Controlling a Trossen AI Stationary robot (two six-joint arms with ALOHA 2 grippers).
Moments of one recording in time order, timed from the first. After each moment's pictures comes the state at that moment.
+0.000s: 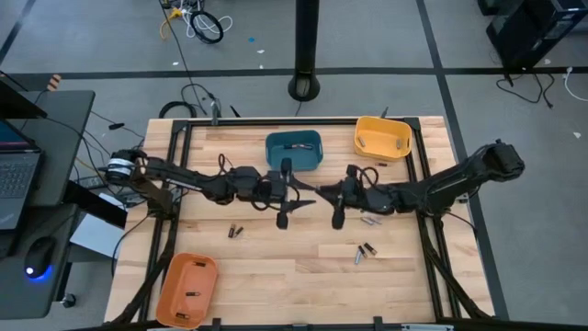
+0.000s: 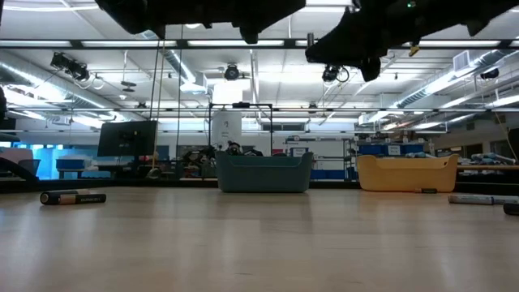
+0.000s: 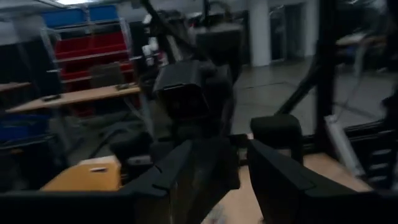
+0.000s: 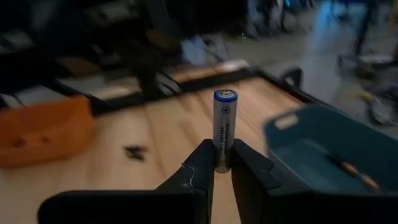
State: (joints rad) left arm -0.05 1.58 0.90 0.77 0.01 0.14; right arm 0.22 1.30 0.60 0.49 0.53 0.24
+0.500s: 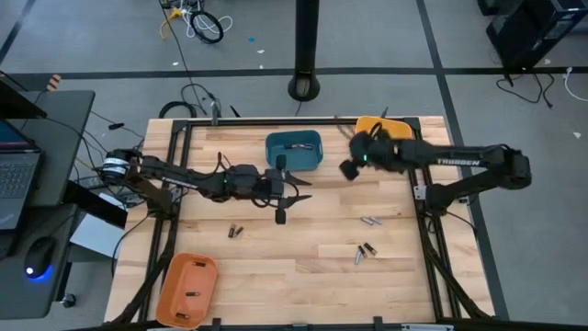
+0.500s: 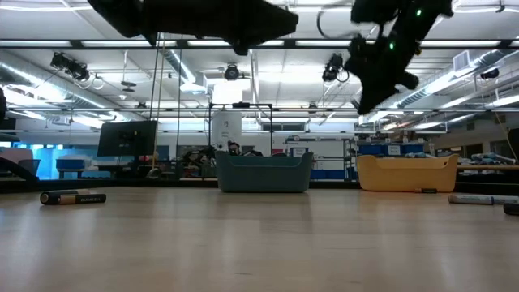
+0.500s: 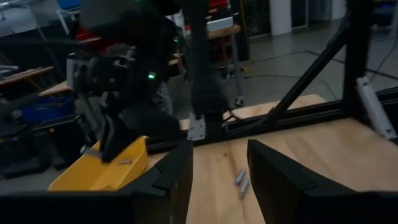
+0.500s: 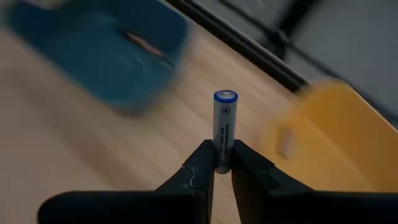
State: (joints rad) left arm -0.03 1.53 0.86 0.66 -0.05 0.20; right arm -0.24 1.22 0.93 -0.68 0.49 0.46
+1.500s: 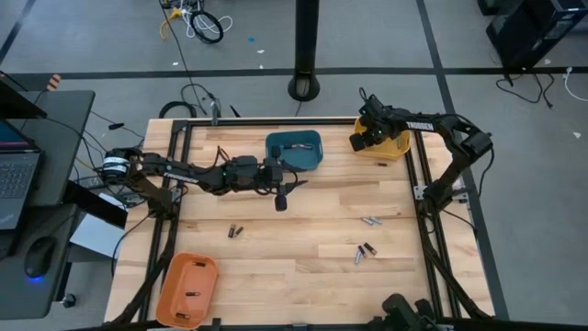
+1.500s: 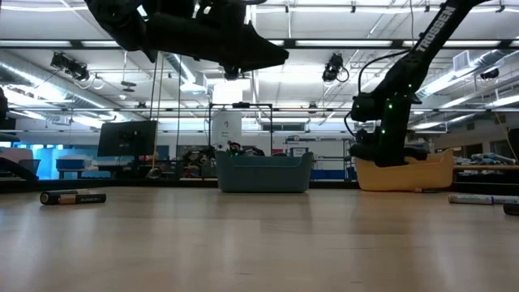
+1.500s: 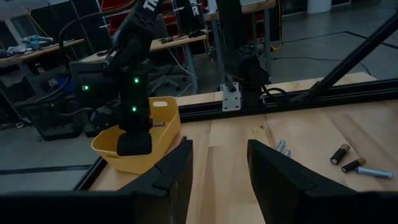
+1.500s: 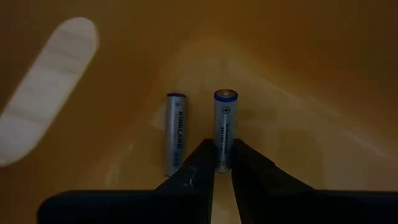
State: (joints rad) left arm 0.07 1.53 0.80 0.65 -0.08 0.18; right arm -0.95 1.68 0.88 -0.47 0.10 0.27
